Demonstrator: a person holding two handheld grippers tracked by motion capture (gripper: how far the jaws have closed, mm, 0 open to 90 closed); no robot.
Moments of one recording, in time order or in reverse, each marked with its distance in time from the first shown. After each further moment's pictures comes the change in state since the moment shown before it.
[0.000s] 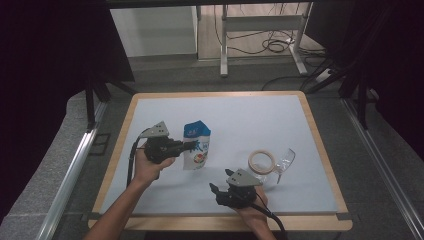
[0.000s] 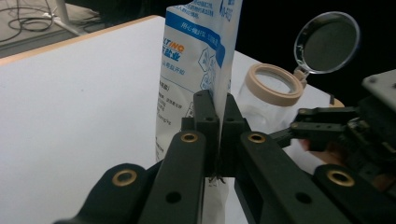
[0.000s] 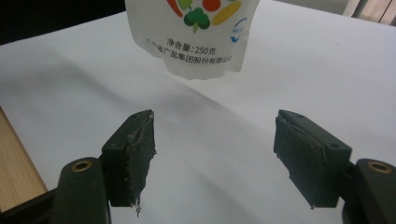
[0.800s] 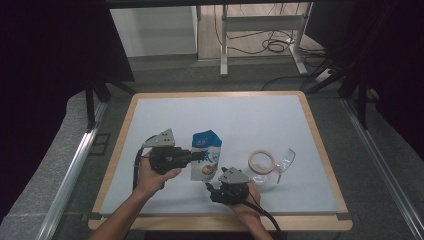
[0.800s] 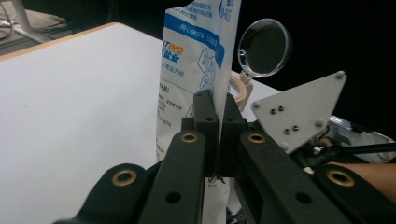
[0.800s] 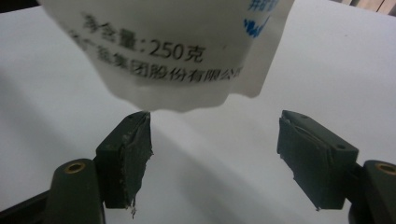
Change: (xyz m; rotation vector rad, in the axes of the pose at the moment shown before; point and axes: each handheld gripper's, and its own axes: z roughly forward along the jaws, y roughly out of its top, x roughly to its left) left arm -0.042 0.009 -0.002 -0.012 -0.103 0.036; right arm 0.003 -0.004 0.027 0.036 -0.038 -0.032
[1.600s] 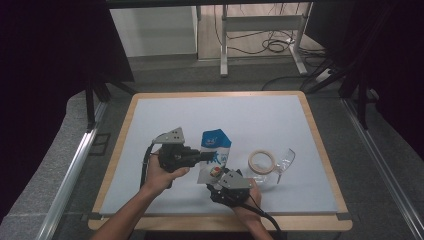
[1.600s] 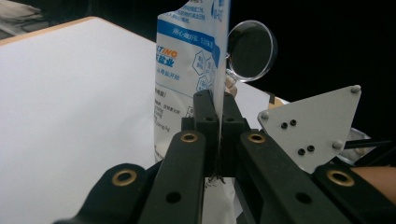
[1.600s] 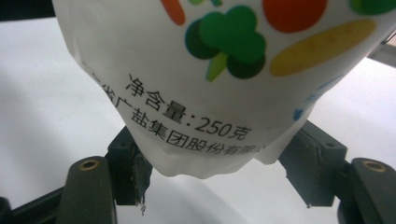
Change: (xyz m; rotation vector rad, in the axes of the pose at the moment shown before) left arm 0.000 0.010 0.020 0.022 -0.069 -0.034; right arm 0.004 0.002 -0.009 -0.093 -0.014 -0.083
